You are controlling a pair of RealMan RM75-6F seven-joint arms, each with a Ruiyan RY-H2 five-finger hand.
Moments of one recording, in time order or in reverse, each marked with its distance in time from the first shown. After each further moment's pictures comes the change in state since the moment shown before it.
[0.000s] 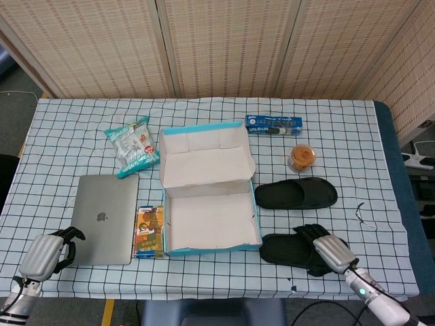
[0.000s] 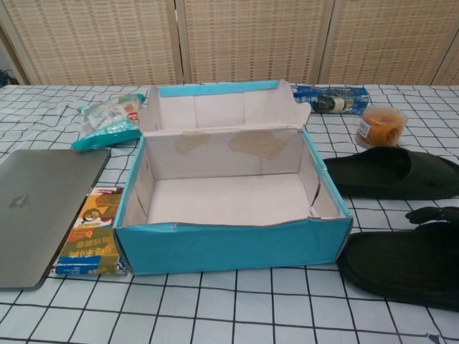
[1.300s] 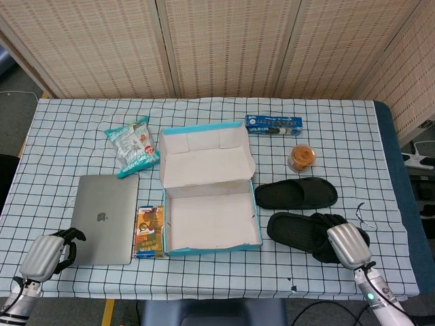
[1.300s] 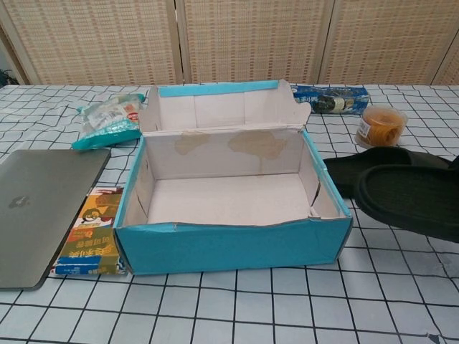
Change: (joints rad) left arm 0.001 0.003 0.003 -0.005 0.004 -0.002 -0.005; right arm -0.102 0.049 0.075 -0.176 0.033 0.304 -0.293
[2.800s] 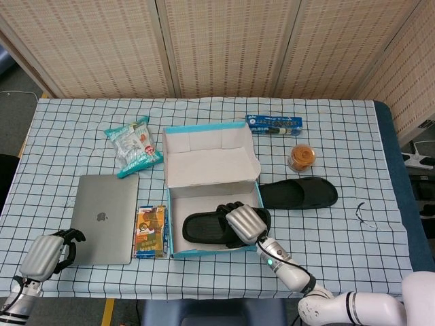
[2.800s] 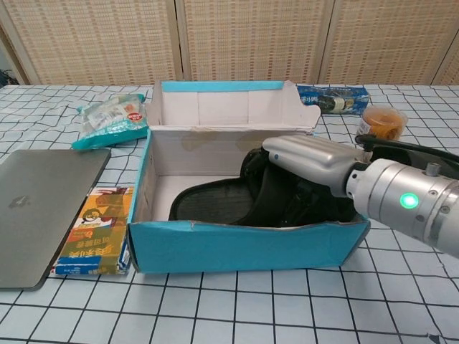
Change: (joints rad) left arm -0.004 -0.001 0.001 0.009 -0.011 -0.018 -0.006; right arm 0.429 -0.397 0.211 -0.041 0.407 -0.430 -0.380
